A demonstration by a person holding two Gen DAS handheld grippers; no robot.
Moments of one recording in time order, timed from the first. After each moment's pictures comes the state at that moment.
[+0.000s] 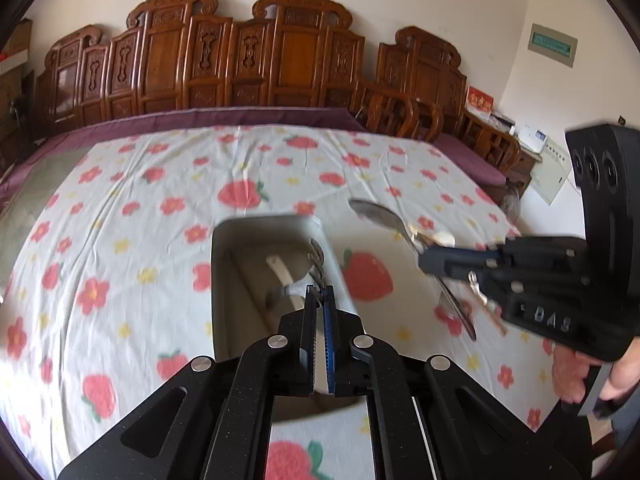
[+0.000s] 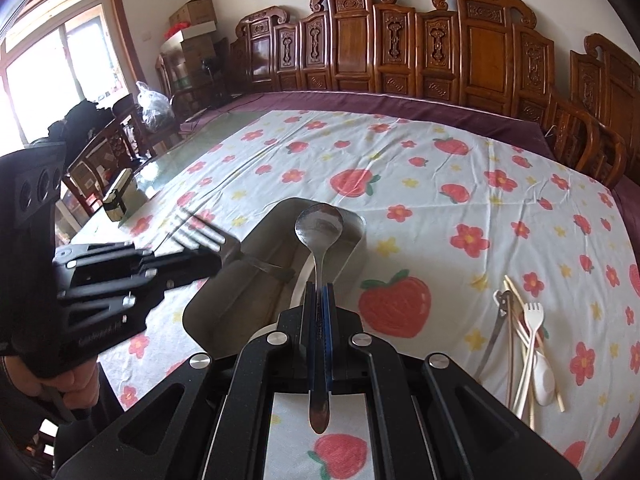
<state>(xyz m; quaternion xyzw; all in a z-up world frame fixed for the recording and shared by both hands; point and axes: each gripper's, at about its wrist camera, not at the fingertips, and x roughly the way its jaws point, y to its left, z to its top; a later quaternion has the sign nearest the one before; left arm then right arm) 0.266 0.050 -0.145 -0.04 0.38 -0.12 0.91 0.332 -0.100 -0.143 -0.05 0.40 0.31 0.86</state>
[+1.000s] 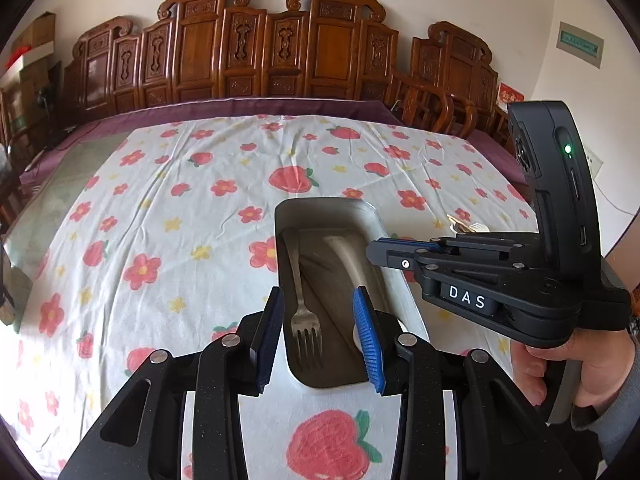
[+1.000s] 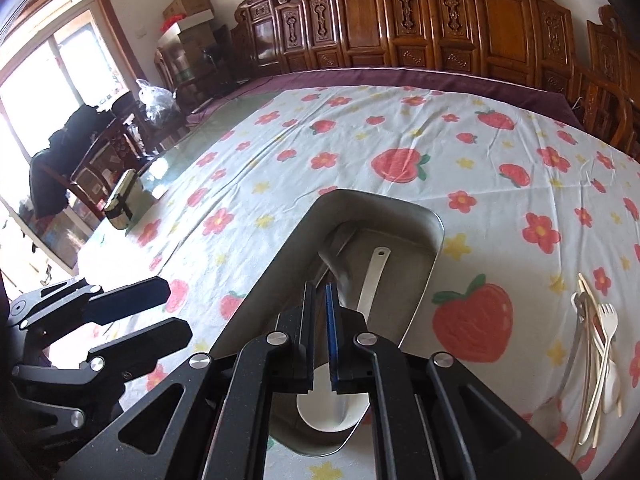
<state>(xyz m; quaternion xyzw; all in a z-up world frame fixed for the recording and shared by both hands) 0.251 0.085 -0.137 -0.03 0.40 -0.07 0.92 0.359 -0.034 -0.173 -0.02 0.44 0.33 0.84</state>
